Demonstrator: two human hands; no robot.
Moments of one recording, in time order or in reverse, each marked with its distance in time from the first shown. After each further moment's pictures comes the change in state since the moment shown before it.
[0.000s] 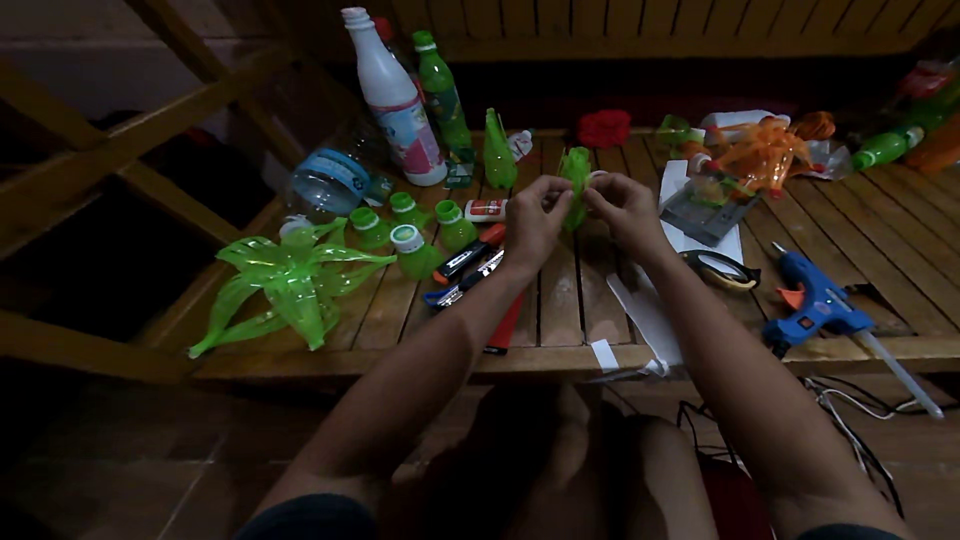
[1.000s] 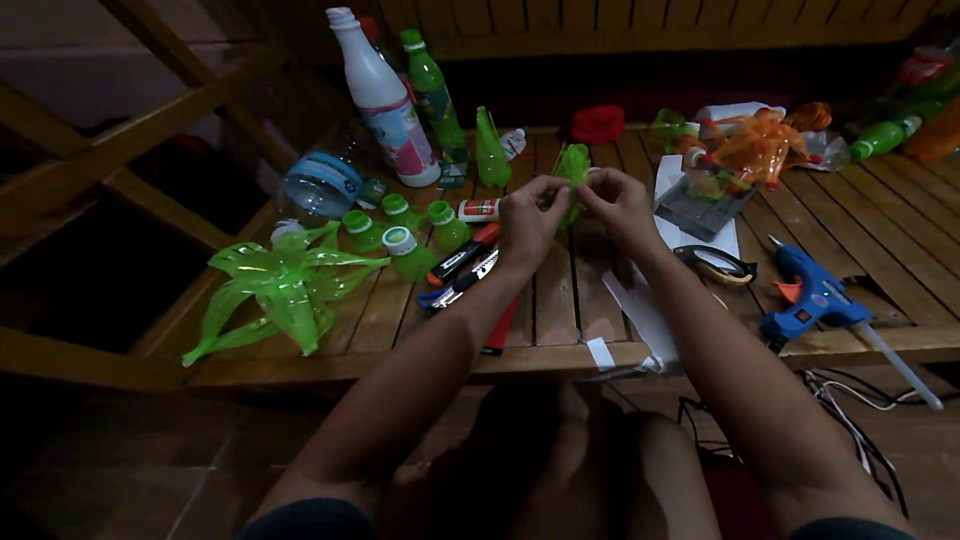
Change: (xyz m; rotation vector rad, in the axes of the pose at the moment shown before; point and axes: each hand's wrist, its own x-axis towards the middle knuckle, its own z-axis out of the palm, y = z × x) left_hand -0.003 0.003 0.002 0.078 0.035 0.084; right_hand 0.003 0.002 0.002 -0.006 0.039 0.020
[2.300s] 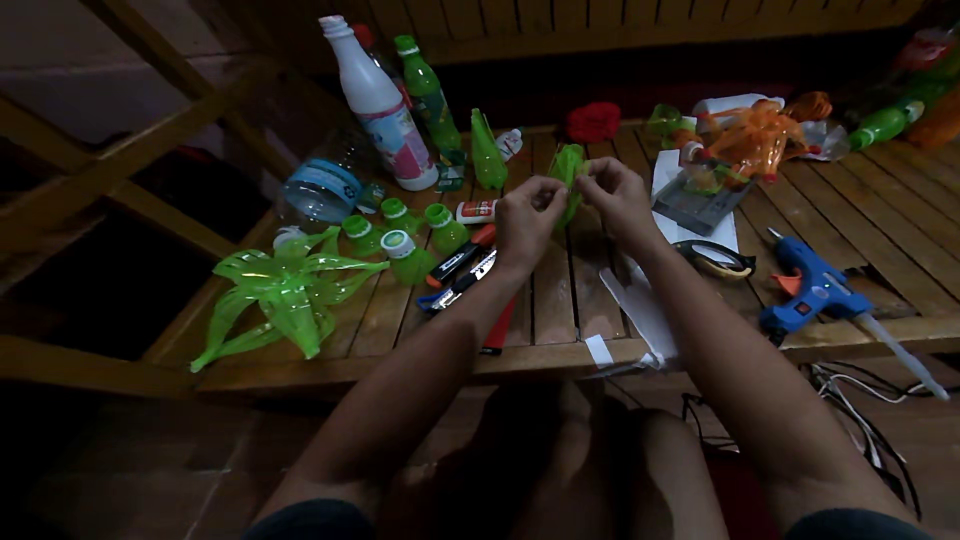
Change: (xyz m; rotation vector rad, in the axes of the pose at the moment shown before) left_hand 0.000 -0.002 0.001 -0.029 -0.007 -0.003; right_hand -0.001 -0.008 0.001 0.133 0.026 -0.033
